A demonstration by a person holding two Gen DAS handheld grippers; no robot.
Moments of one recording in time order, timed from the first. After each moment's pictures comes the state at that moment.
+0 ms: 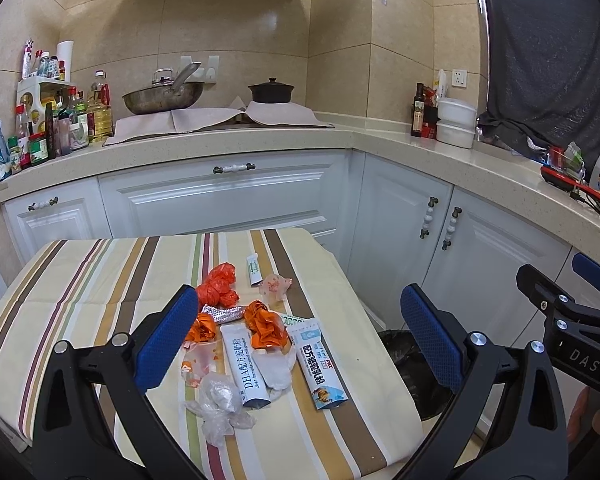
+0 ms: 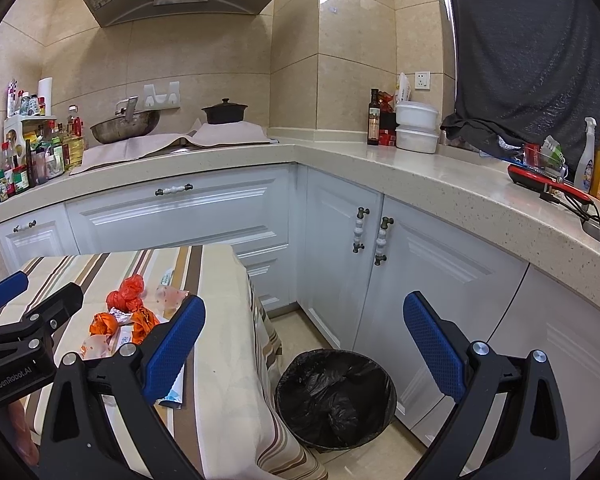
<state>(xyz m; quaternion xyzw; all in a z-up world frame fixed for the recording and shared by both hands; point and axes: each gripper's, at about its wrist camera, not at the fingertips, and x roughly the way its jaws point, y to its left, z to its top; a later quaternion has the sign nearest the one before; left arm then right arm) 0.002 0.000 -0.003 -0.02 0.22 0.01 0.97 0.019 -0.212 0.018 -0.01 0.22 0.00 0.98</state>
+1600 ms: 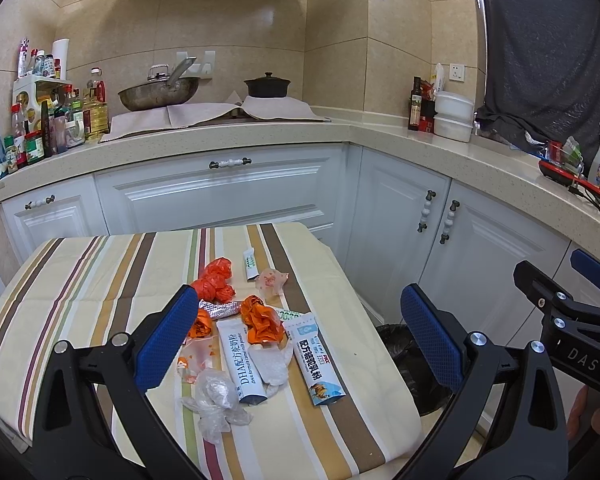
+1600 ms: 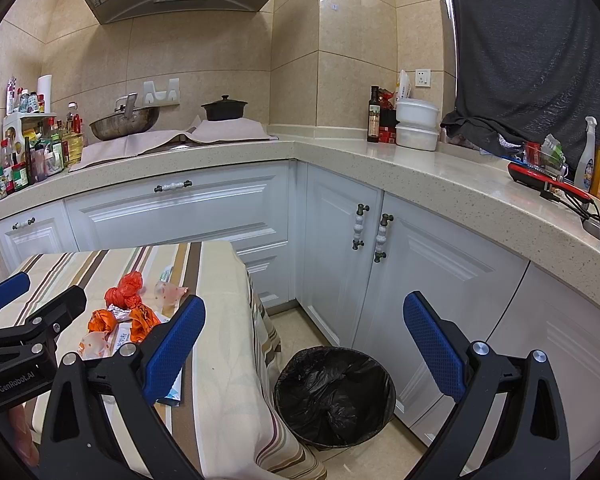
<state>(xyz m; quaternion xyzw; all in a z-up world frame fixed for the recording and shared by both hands) 0.001 -0.005 -0.004 -0.02 0.23 0.00 0.97 0.020 -0.207 0.015 -0.01 0.22 -0.01 0.97</state>
